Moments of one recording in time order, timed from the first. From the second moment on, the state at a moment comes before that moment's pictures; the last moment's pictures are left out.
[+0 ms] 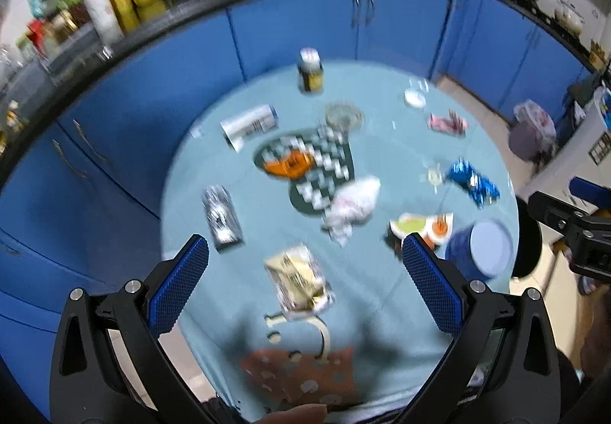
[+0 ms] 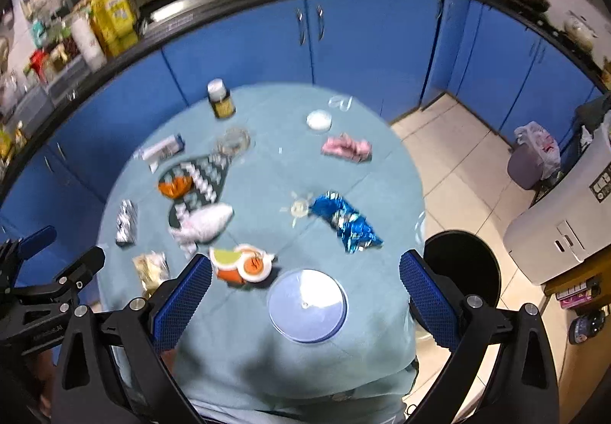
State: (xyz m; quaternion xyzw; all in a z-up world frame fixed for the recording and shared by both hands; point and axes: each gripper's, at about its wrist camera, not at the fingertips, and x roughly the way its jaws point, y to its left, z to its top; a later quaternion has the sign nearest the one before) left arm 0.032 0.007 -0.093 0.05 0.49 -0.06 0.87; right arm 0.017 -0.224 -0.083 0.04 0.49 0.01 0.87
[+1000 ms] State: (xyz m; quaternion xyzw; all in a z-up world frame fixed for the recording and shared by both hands) left arm 0.077 0.026 -0.225 0.01 0.66 -0.05 0.75; right arm 0.057 -0.215 -0.205 0.02 0.65 0.03 0.76
